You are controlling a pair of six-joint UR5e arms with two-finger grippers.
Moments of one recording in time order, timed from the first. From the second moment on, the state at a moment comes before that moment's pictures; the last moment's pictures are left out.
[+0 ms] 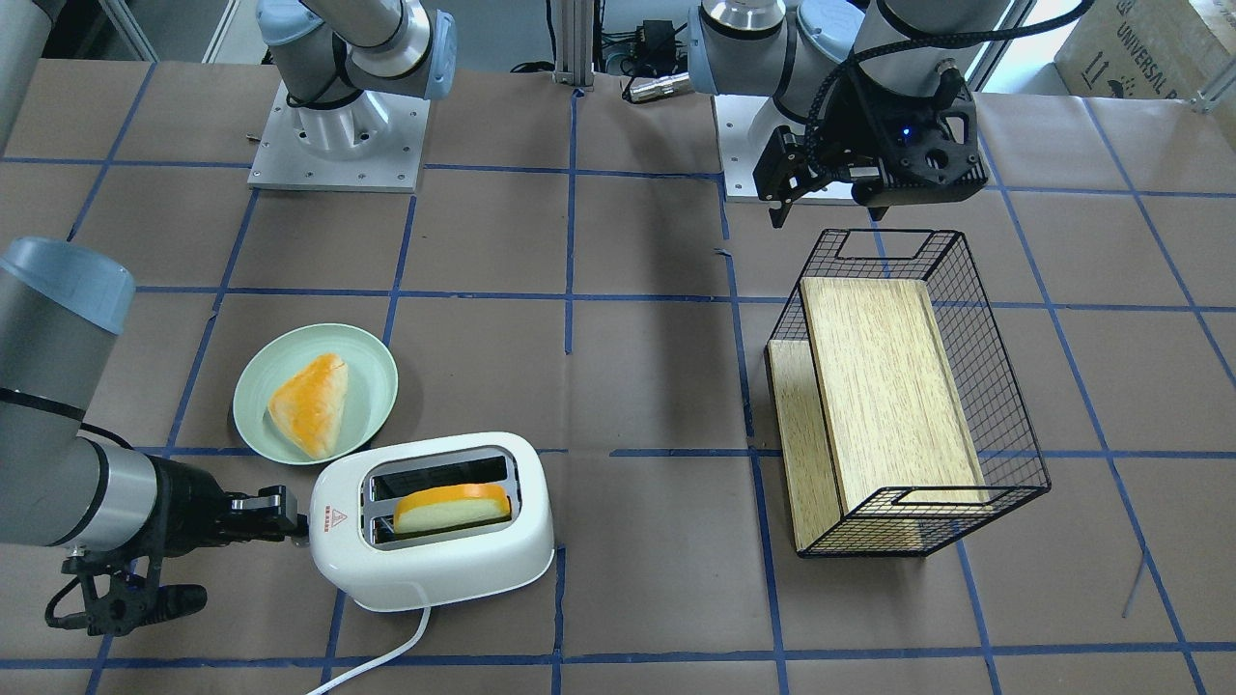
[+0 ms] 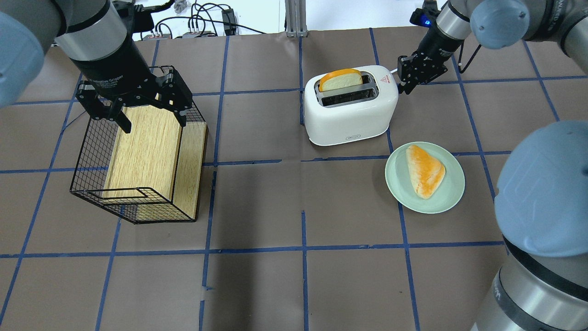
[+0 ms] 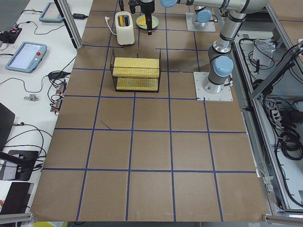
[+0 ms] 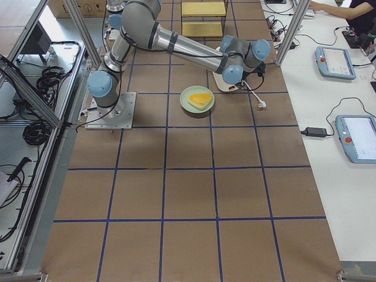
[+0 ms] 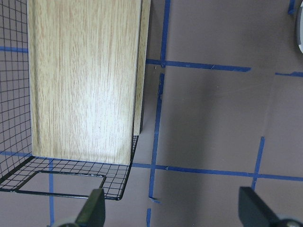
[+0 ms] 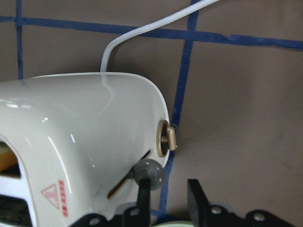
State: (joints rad) left arm -1.60 -1.56 -1.53 -1.70 1.58 -0.13; right arm 1.41 -1.00 1.30 -1.69 -1.31 -0.34
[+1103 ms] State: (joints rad) left arm -1.60 -1.56 -1.53 -1.70 1.58 -0.13; right arm 1.49 -1.43 1.50 -1.66 -1.57 -0.37
